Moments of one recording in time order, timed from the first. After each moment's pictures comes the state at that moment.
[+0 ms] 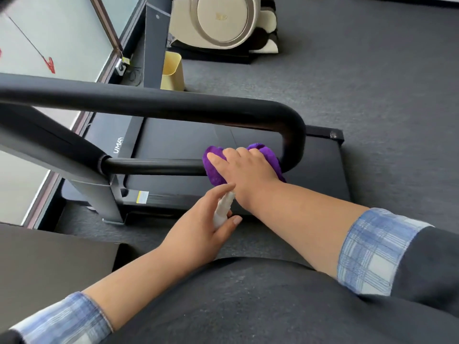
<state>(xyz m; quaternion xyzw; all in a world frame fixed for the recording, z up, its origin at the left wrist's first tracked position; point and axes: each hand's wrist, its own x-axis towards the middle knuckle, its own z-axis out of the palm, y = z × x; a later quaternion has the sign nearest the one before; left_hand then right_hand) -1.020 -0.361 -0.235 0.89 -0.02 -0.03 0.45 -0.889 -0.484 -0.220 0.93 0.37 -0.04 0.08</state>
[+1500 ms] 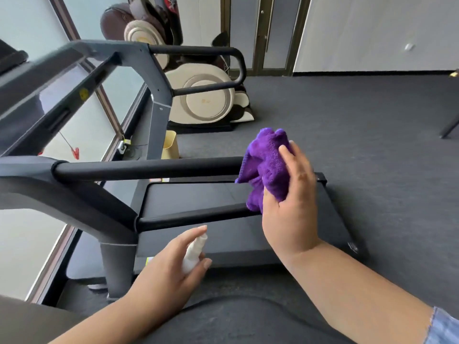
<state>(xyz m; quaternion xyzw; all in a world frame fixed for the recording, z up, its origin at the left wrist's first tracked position) -1.076 -0.260 -0.177 0.92 -0.07 0.04 0.38 -0.977 -0.484 -0.125 0.78 0.17 0.41 -0.45</state>
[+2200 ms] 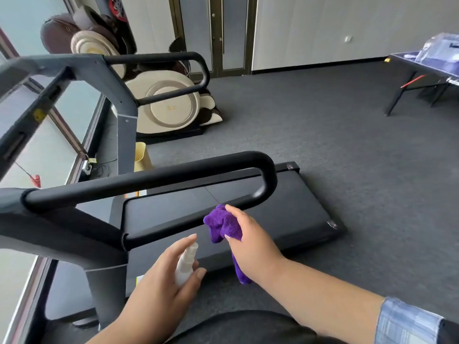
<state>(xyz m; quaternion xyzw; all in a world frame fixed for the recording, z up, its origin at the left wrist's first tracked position) -1.084 -0.238 -0.171 0.91 -0.11 0.04 0.41 -1.021 -0.450 -0.192 0.88 0.02 -0.03 -0.48</state>
